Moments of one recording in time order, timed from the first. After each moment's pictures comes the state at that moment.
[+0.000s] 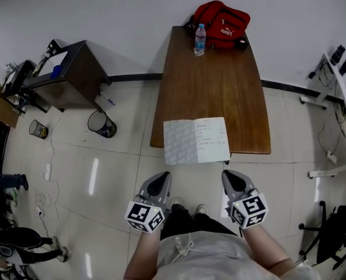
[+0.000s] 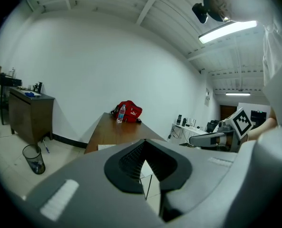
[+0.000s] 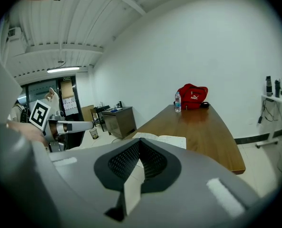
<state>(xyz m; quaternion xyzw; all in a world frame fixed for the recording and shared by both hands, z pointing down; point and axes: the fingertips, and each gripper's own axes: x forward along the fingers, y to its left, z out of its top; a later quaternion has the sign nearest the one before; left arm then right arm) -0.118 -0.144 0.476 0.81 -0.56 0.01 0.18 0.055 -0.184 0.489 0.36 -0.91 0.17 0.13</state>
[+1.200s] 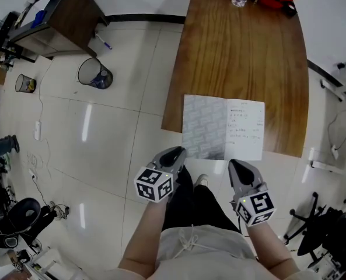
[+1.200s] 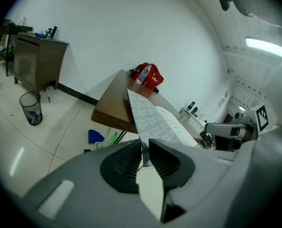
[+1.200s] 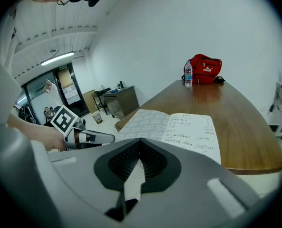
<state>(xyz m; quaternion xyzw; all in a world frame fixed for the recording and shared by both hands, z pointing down) -0.181 -0.224 0.674 0.75 -0.52 0.06 0.41 -0.037 -0.241 0.599 0.31 -0.89 0.23 0.24</state>
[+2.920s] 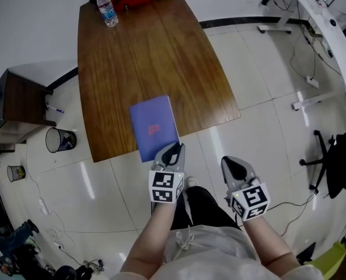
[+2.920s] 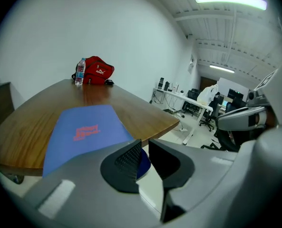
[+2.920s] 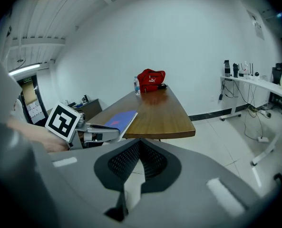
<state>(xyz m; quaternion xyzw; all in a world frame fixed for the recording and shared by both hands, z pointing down) 0.074 -0.282 0.657 0.85 -0.42 0.20 0.24 0.192 -0.214 0.599 0.52 -0.80 0.26 0.17</state>
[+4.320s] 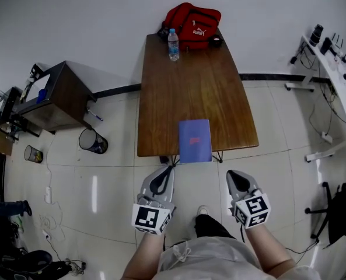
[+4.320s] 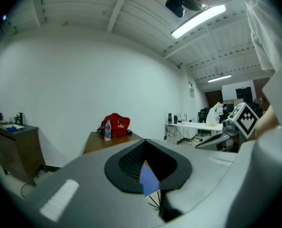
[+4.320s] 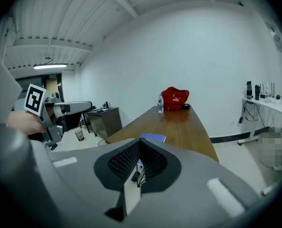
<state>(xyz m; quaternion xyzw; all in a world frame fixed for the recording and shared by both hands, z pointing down) -0.053 -0.179 0.420 0.85 -0.52 0.06 0.04 0.120 -0.179 0.492 0.45 -0.87 0.16 0.13</state>
